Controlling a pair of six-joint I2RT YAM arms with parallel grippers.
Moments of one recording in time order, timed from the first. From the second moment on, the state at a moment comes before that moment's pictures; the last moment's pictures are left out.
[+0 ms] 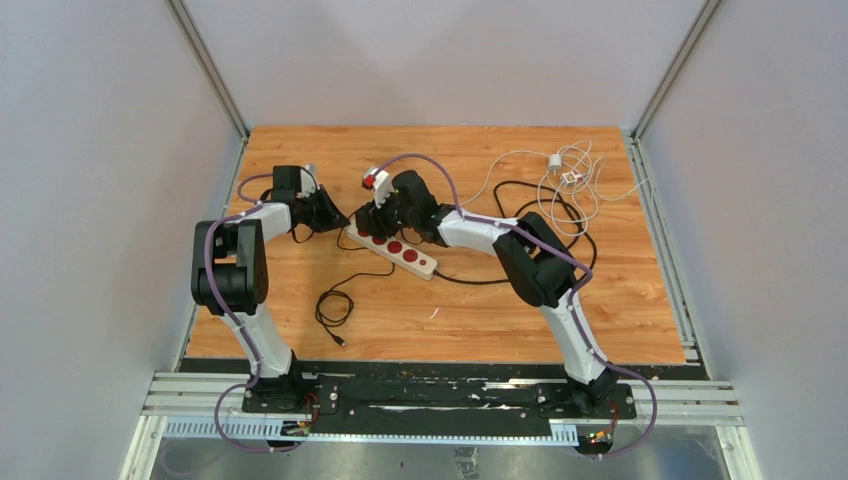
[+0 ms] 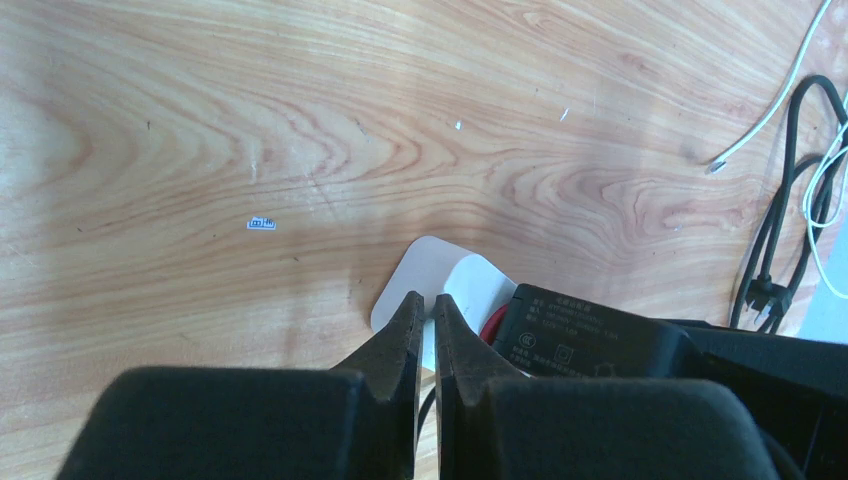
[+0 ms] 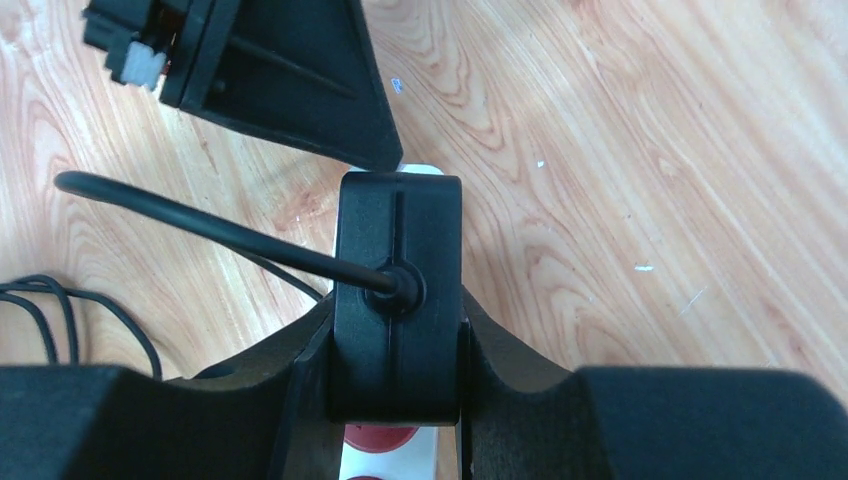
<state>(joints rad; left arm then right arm) 0.04 1.83 1.05 -0.13 0.47 -0.45 0.78 2.26 1.65 0.14 -0.35 -0.02</state>
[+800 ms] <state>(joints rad) 0.05 1.82 1.05 -0.17 0.46 -0.44 0.85 2.24 1.66 0.09 -0.20 -0.28</state>
